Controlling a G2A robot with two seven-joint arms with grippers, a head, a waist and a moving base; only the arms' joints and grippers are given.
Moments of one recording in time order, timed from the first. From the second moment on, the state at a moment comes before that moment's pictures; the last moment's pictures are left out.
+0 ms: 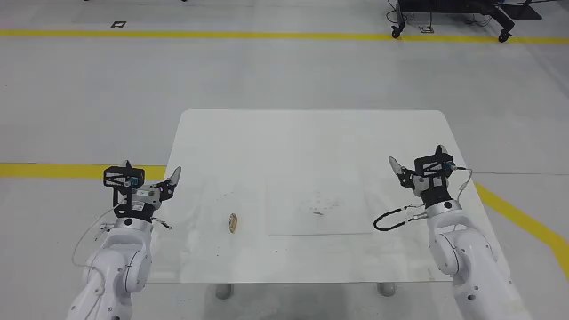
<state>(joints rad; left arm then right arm) 1.73 -1.15 -1.60 -1.80 1.33 0.00 0.00 -1.73 -1.15 1.56 -1.81 -1.34 -0.05 0.00</state>
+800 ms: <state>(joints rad) 1.73 -1.15 -1.60 -1.80 1.33 0.00 0.00 -1.40 -1.16 1.27 -1.41 -1.27 -0.90 -0.13</state>
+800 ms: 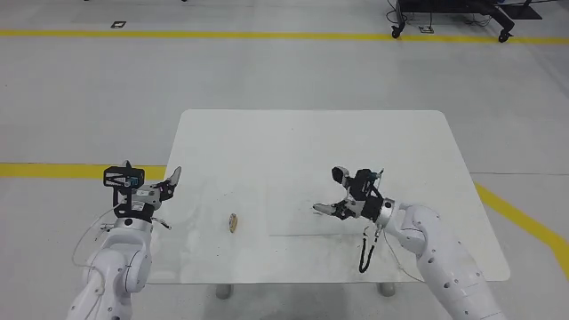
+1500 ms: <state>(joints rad) 1.73 -1.15 -1.60 -1.80 1.33 0.00 0.00 -1.24 -1.12 1.05 -1.19 -2.01 -0.88 -0.60</state>
